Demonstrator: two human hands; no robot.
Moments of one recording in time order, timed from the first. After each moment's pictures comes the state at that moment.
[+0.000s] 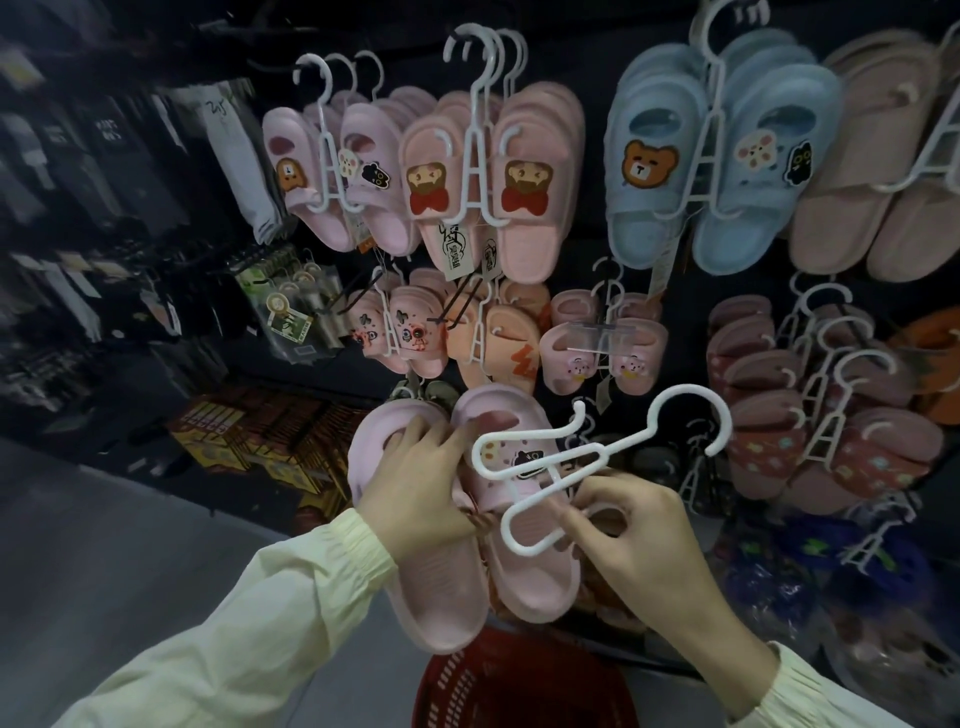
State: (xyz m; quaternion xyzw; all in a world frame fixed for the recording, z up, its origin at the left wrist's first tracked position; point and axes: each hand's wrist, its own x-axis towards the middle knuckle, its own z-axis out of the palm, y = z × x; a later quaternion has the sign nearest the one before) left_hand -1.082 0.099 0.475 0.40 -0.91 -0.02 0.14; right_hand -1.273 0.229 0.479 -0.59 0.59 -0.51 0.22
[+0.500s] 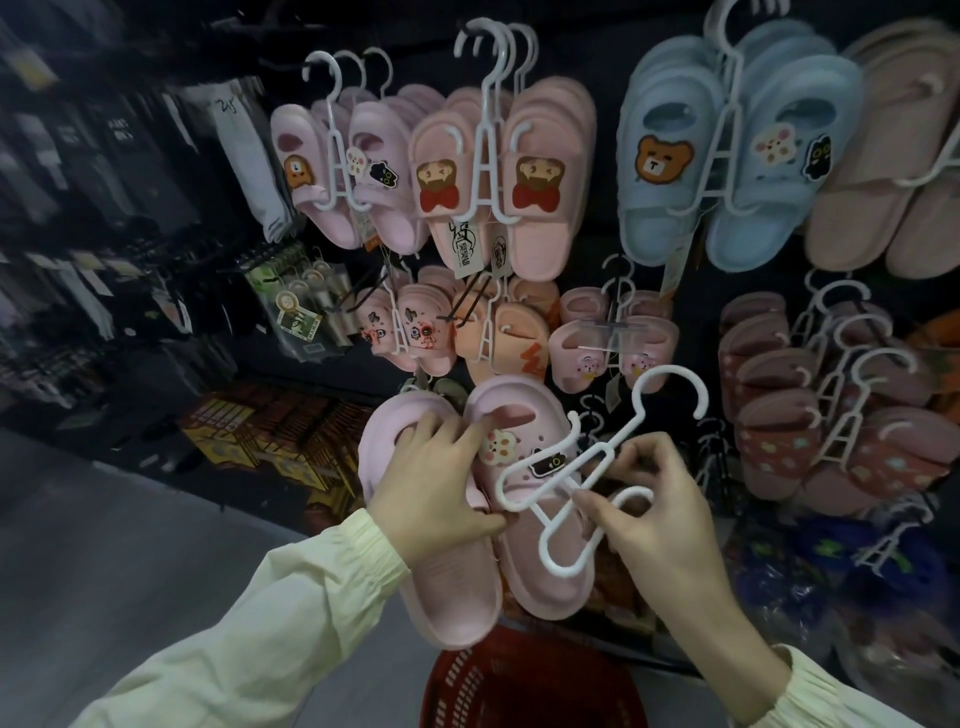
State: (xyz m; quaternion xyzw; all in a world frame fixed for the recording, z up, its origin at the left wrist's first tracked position) left_hand -1.083 0.104 0.487 0.42 -0.90 0.00 0.11; right_hand -1.267 0.230 0.487 -0.43 0.64 -0.57 0.29
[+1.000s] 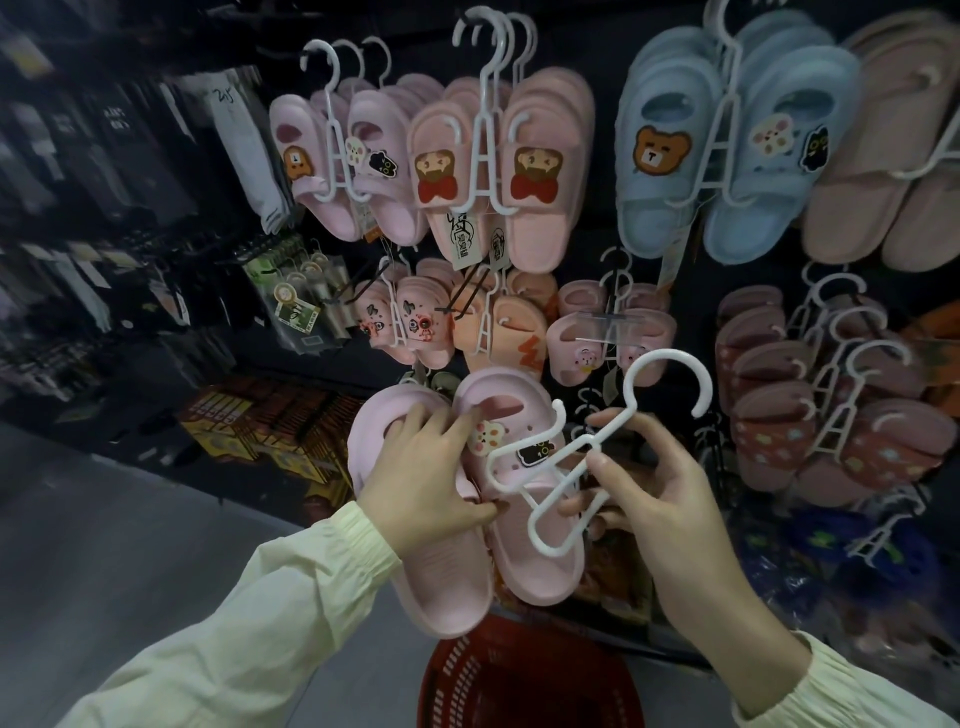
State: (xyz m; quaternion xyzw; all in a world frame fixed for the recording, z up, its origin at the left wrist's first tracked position) left_hand -1.078 0.107 0.487 0.44 -0.89 0.00 0.11; right_hand -1.266 0.236 0.501 -0.39 0.52 -0.64 0.41
